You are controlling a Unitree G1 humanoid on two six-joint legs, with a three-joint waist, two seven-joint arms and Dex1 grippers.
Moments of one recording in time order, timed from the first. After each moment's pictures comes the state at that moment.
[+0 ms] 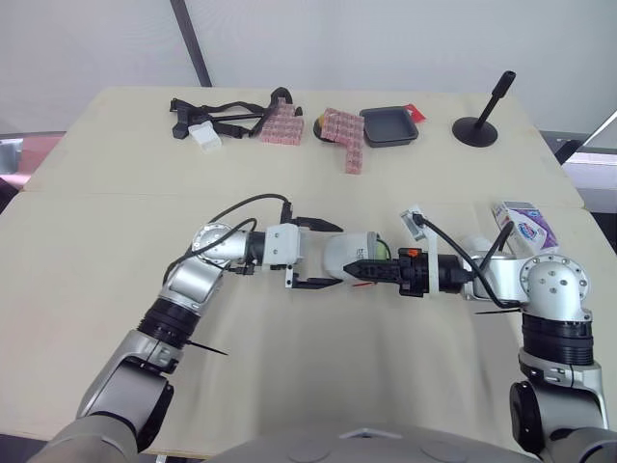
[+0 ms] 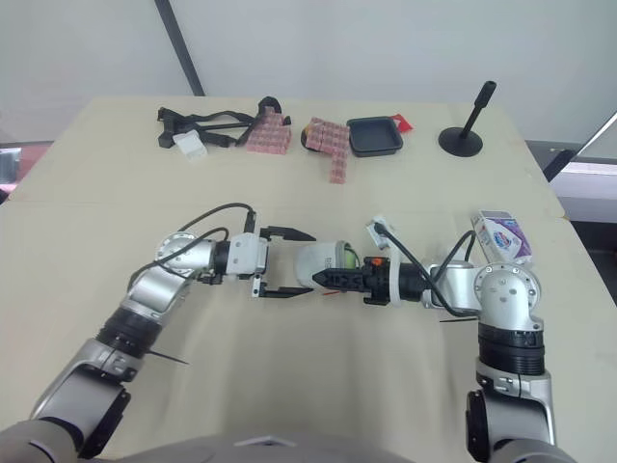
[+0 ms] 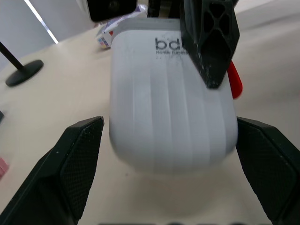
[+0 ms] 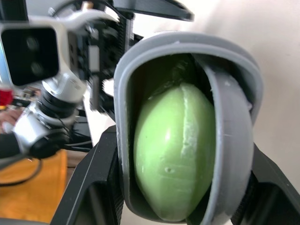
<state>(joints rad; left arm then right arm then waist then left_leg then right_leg) -0.47 0.44 -0.31 0.19 -0.20 -0.25 -1.21 -0.37 -0.38 -0.21 -0.22 1.25 1.57 0.30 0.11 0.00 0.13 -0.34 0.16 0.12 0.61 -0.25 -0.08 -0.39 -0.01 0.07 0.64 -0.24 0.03</state>
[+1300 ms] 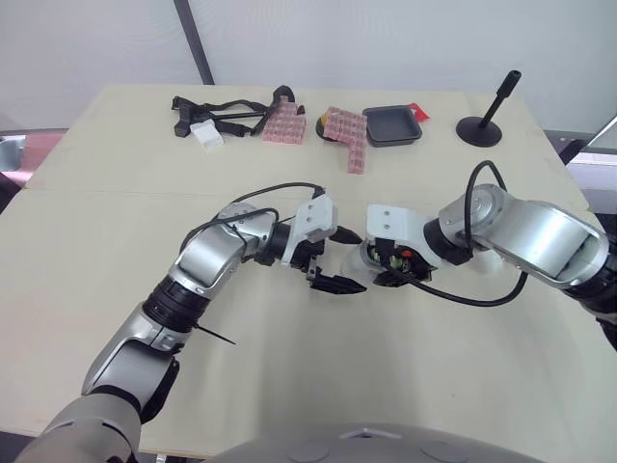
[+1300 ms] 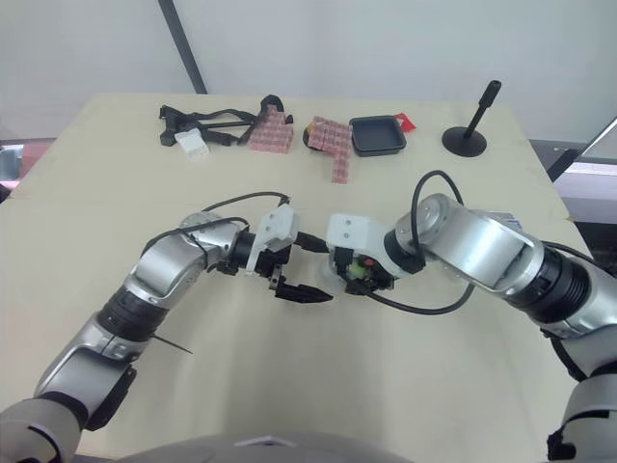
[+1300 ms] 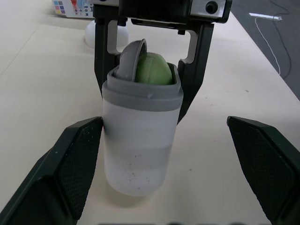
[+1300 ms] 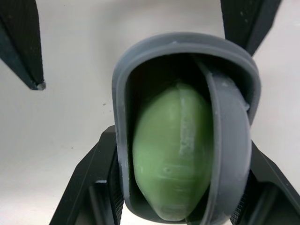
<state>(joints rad) -0.61 0.39 -0.41 -0.09 -0.34 0.49 -1.19 -0.92 -0.90 0.72 -0.49 0.49 1.18 0.91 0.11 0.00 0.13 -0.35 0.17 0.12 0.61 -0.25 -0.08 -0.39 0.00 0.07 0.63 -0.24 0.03</state>
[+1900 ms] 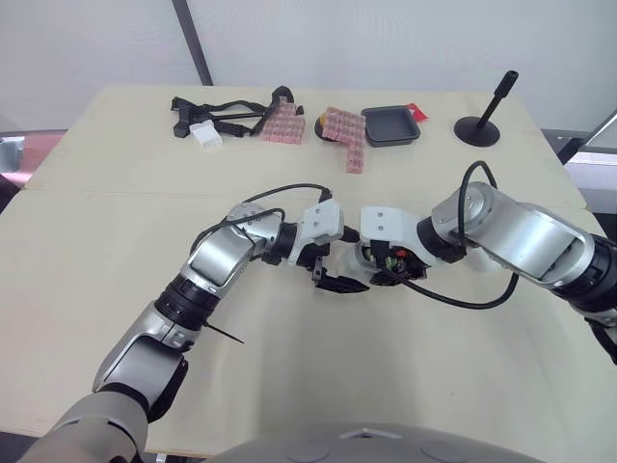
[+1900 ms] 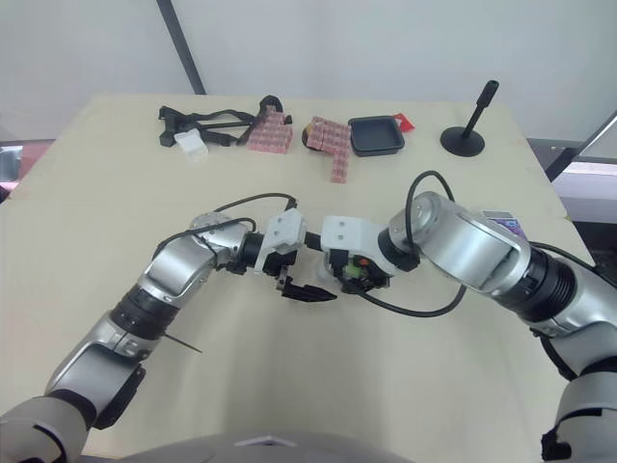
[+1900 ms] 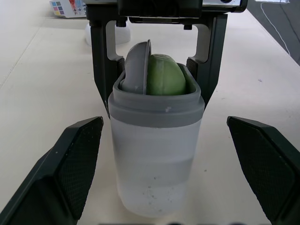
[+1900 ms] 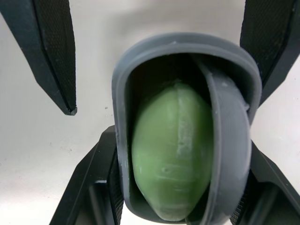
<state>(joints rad) -0.62 0.36 -0.44 -0.01 -0.26 0.40 -1.20 -0.92 -0.86 0.73 -0.48 0.39 1.15 0.99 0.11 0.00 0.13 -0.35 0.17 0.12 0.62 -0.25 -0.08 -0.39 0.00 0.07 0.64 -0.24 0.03</state>
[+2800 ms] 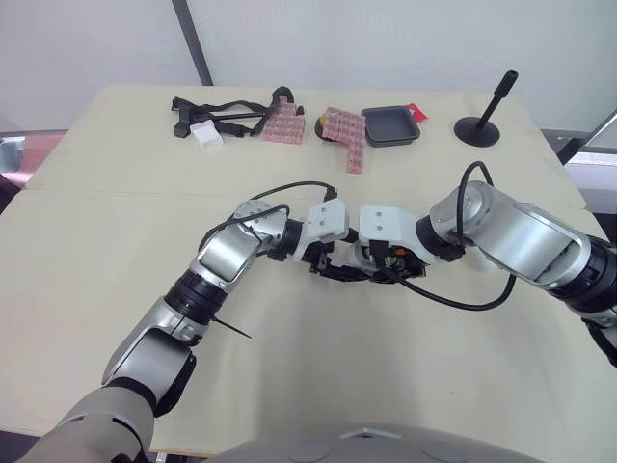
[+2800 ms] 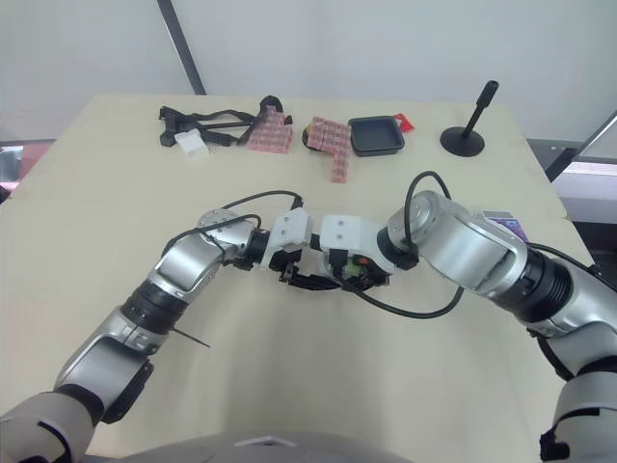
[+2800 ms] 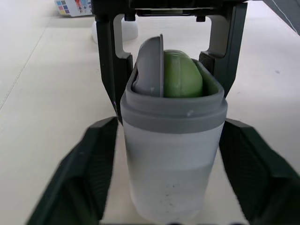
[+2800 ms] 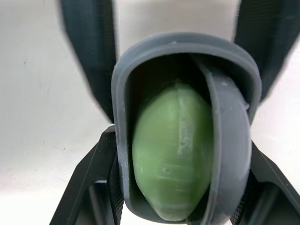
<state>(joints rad) -0.65 0.32 -0.45 0.07 -0.20 0.31 -1.20 -0.91 -0.85 0.73 -0.48 0.33 1.14 1.02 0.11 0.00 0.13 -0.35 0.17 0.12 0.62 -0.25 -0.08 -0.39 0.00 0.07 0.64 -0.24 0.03</state>
